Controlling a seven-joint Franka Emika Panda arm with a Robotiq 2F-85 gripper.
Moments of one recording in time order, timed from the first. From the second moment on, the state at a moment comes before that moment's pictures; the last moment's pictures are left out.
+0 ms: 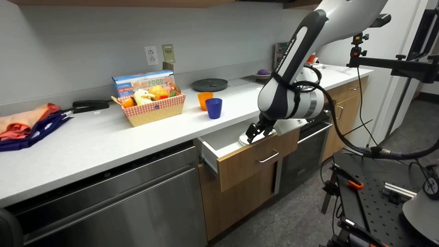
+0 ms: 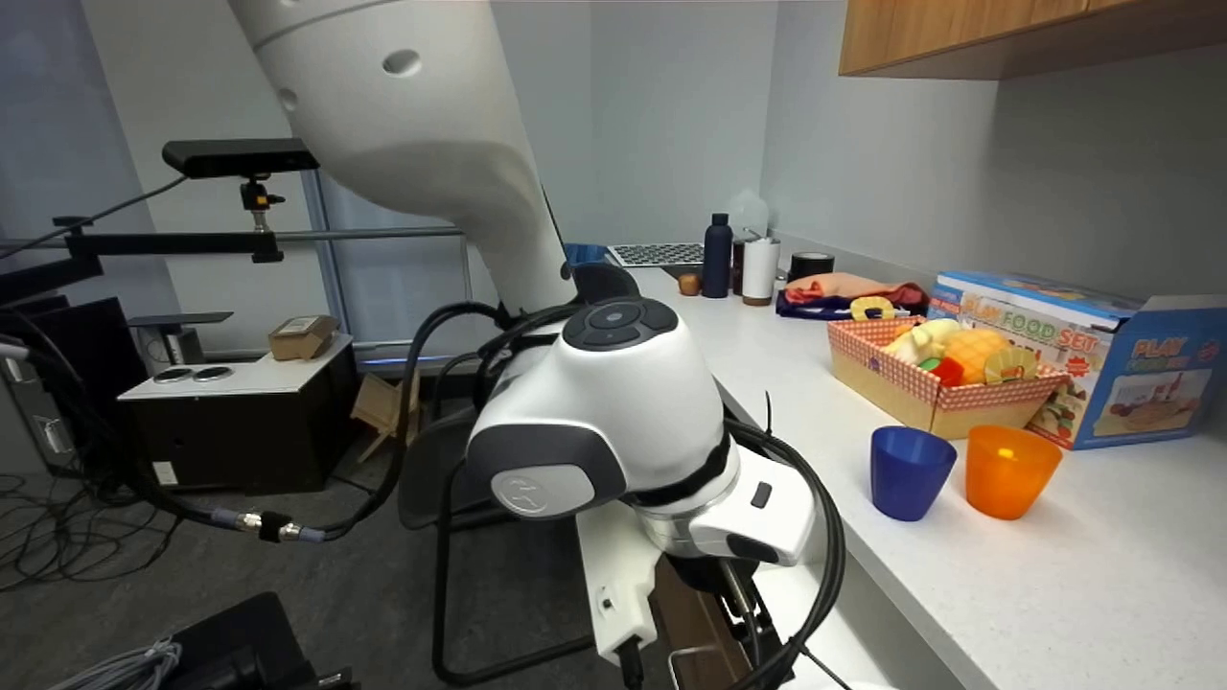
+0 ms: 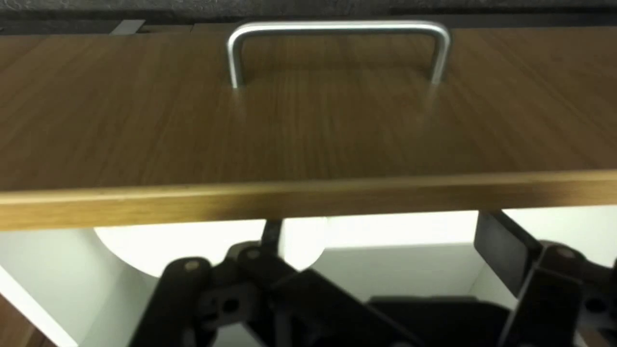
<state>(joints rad) -0.23 0.33 0.04 -2.53 0.69 3.28 -0.33</state>
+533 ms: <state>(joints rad) -0.18 0.54 -0.16 -2.42 0.60 3.26 -0.29</state>
